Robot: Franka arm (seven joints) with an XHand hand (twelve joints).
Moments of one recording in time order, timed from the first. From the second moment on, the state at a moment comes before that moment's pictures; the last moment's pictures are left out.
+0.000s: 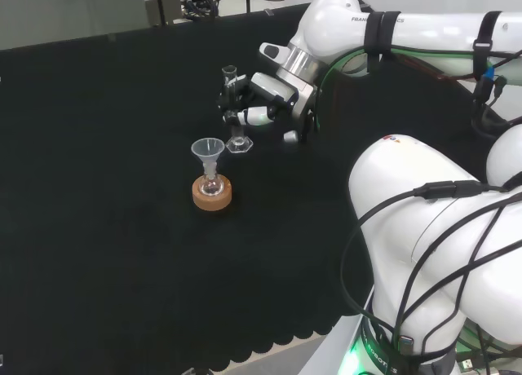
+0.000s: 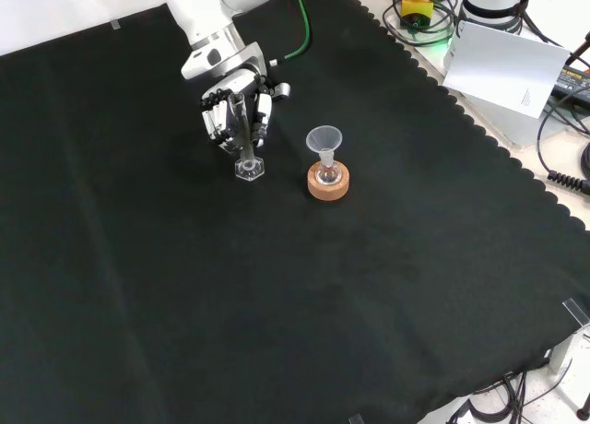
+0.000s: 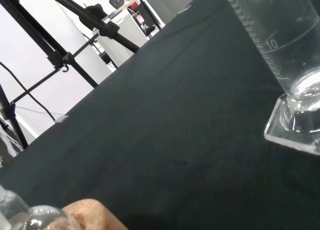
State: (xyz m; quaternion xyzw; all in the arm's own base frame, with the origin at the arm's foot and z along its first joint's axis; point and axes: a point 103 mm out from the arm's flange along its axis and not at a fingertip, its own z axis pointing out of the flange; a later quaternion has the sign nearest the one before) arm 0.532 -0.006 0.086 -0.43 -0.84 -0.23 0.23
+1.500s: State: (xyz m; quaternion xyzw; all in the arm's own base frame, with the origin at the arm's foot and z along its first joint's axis) arm 0.541 -0.025 0.100 -0.46 -0.83 -0.19 0.26
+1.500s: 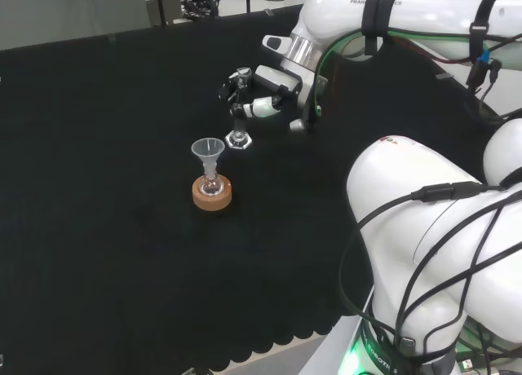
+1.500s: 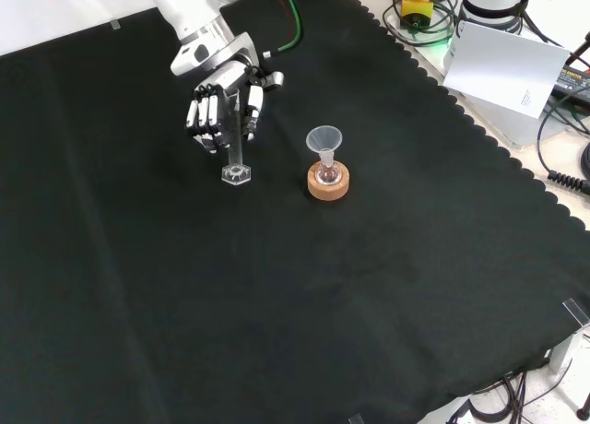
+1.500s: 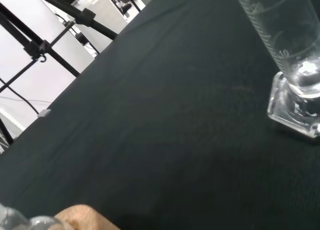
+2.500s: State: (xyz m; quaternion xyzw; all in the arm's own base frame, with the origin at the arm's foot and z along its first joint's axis) arm 0.540 -0.034 0.137 -0.48 -0.82 -0.18 0.24
